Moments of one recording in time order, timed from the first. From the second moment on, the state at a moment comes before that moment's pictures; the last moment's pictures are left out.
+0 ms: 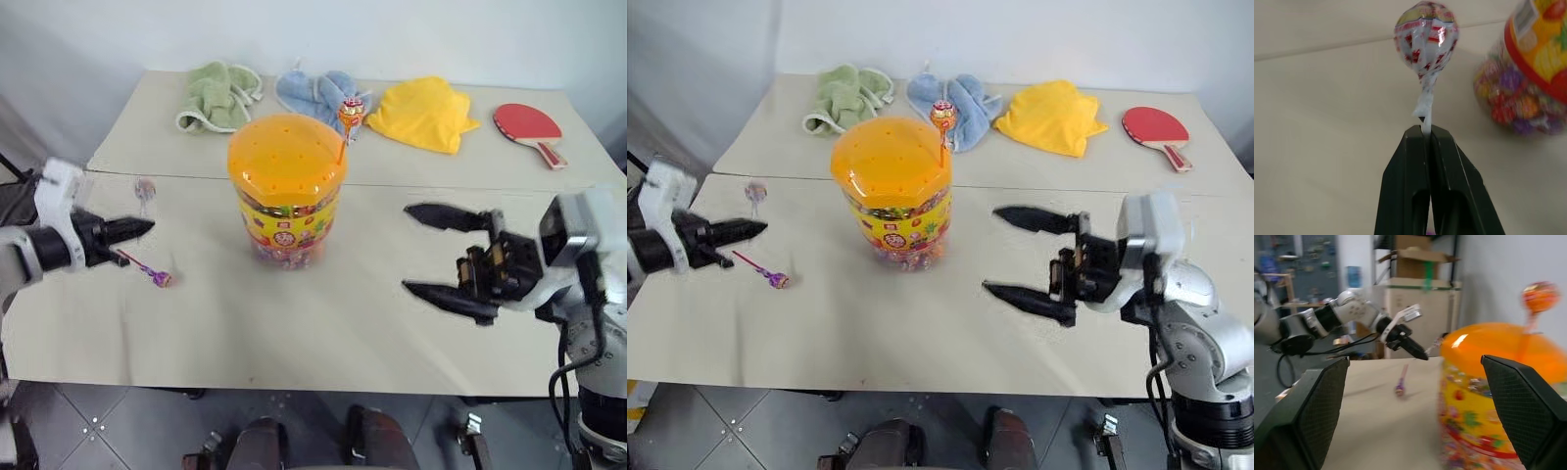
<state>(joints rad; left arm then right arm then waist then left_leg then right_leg) -0.29 1.00 0.42 -0.13 -0.59 1.07 -0.72 -0.27 -0.68 -0.18 -0.46 0.93 0.36 1.15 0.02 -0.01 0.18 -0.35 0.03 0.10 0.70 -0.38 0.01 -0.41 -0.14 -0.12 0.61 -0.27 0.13</state>
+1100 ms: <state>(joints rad) -0.29 0.73 0.62 -0.22 -0.89 0.75 -1.05 -0.56 -0.47 -0.07 -0.30 0.73 0.47 0.72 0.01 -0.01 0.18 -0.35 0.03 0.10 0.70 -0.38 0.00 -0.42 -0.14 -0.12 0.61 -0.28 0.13</state>
